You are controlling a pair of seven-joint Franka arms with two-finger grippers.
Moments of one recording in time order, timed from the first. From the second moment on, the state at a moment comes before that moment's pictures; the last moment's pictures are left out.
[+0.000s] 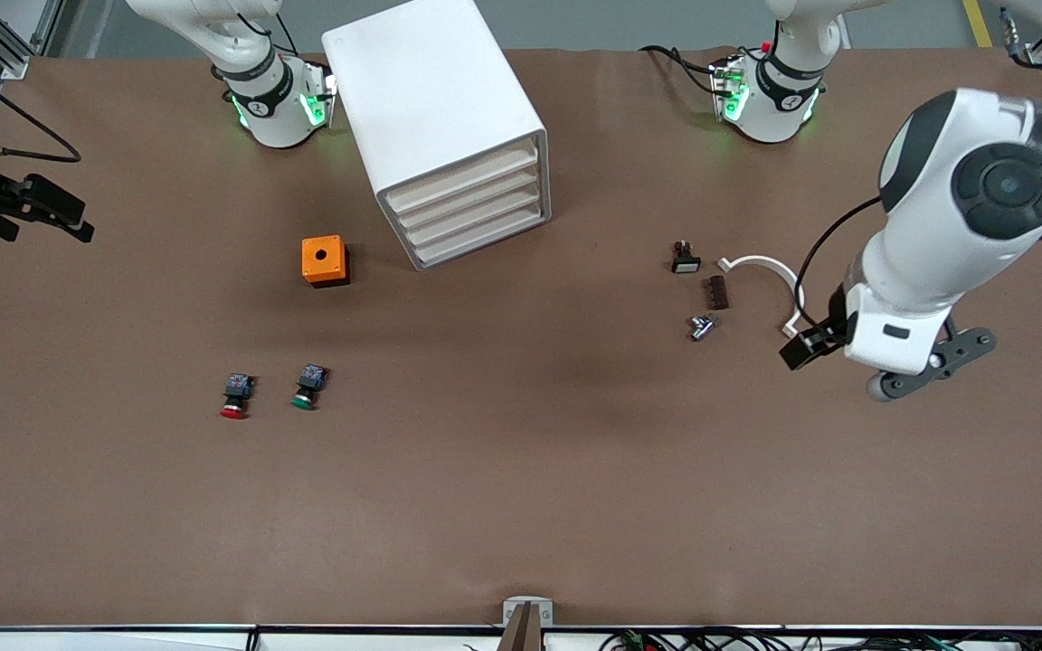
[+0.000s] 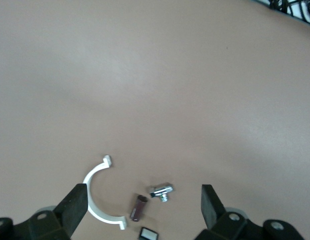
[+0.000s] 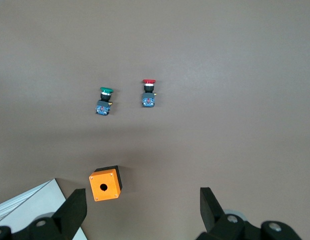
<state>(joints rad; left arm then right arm) 0.22 0.30 -0.59 -1.47 0.27 1.72 -0.79 0.01 -0.11 -0.07 -1.73 0.02 1.63 -0.01</state>
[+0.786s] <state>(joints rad) -0.08 -0.05 0.00 -1.59 -0.02 1.48 -0.21 0.01 -0.11 -0.07 -1.73 0.00 1.65 -0.03</state>
